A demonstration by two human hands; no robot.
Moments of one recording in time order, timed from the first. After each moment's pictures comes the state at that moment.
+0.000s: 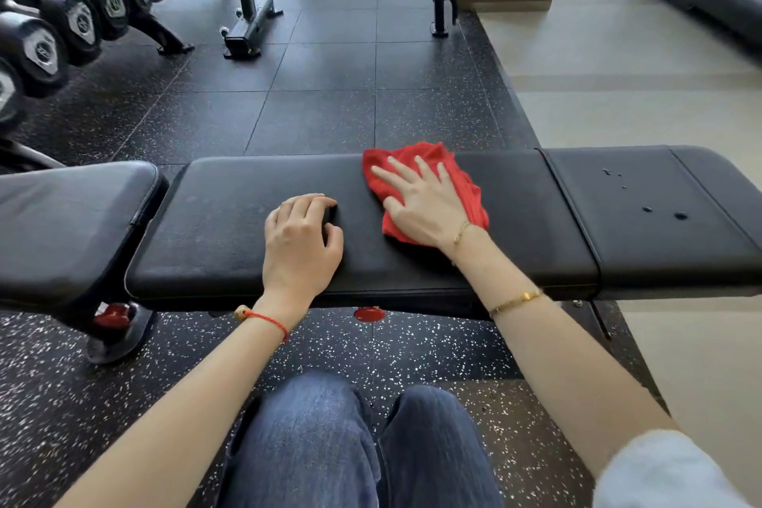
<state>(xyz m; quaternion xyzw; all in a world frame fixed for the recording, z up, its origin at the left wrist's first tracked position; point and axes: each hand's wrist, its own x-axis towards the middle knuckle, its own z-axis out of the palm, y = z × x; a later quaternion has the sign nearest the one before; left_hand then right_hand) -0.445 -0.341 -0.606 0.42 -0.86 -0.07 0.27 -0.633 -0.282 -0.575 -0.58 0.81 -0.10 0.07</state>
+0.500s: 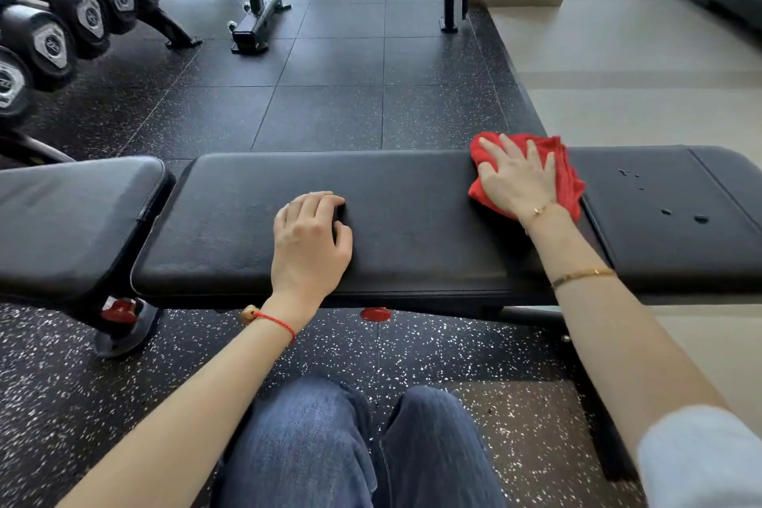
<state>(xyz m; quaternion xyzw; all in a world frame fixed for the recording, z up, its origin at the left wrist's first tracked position) -0.445 -0.339 -0.607 0.42 -0.86 -0.07 0.27 -0.733 -0.256 -0.572 -0.39 0.91 -0.10 0.07</state>
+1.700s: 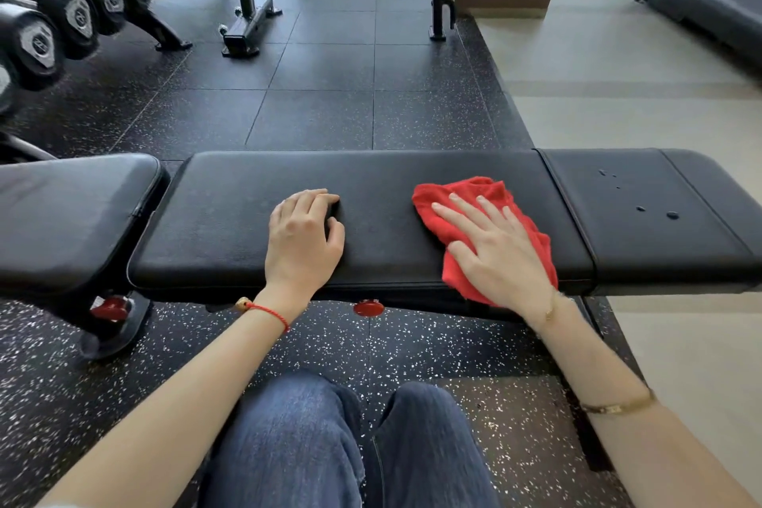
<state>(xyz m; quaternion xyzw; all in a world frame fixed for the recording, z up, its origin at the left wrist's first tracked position) -0.440 -0.341 -0.606 0.41 -0.87 -0.09 0.27 -0.645 -0.170 -0.583 -0.54 0.83 -0.12 0.04</state>
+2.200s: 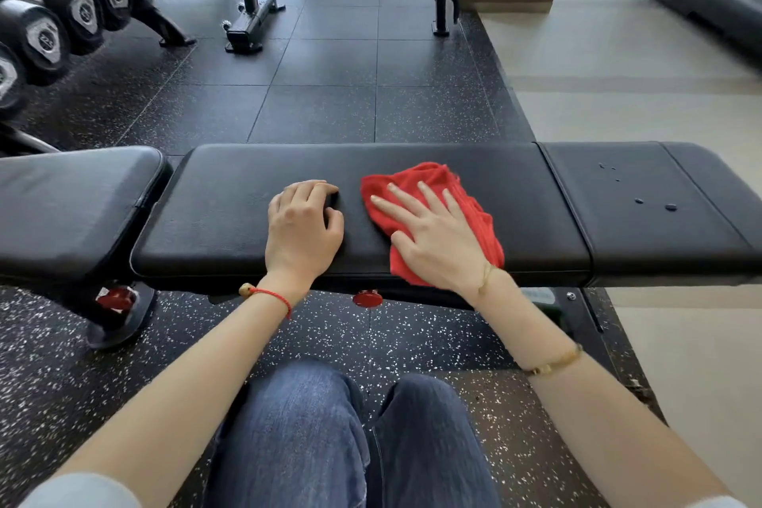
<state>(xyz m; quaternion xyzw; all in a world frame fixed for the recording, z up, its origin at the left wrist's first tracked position) -0.445 -0.339 -0.603 0.42 -0.86 -0.09 0.27 -0.601 -0.215 -0.580 -0.61 0.78 -0.10 0.06</state>
